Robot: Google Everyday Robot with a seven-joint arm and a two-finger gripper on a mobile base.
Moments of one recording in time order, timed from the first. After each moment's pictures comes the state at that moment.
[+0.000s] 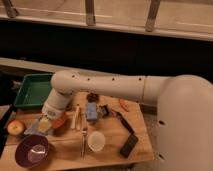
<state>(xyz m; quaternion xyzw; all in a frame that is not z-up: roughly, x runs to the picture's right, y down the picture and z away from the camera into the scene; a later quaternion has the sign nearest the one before) -0.272 0.168 0.626 -0.52 -0.24 0.13 0.81</state>
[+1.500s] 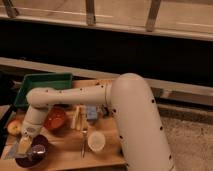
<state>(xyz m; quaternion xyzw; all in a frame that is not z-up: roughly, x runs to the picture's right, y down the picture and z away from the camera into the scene) -0.358 0.263 0.648 -0.61 -0.26 0.04 0.75</state>
